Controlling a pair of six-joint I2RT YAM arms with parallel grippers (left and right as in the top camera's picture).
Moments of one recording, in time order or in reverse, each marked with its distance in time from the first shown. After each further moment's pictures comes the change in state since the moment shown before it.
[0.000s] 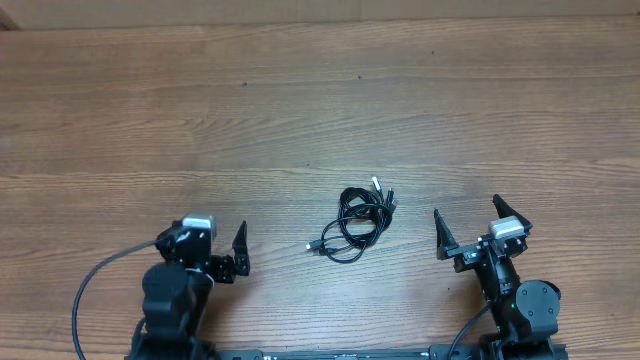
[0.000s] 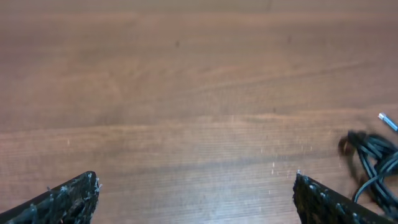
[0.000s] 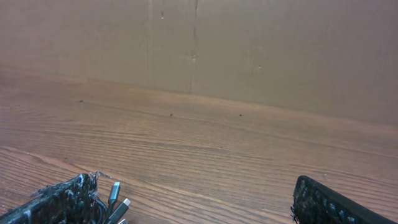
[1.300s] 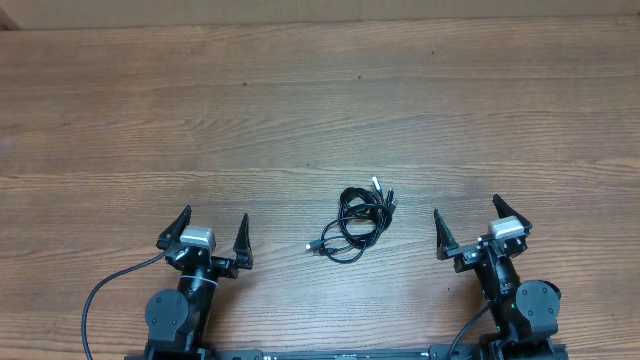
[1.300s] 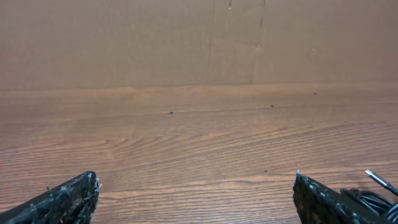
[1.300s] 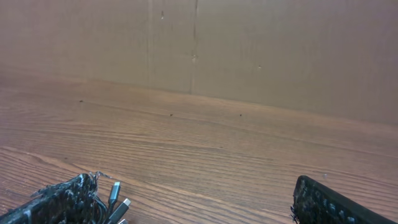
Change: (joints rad) left arm 0.000 -0.261 -0.227 0.303 0.029 -0.003; right arm 0.000 0.000 0.000 0.000 0.000 0.001
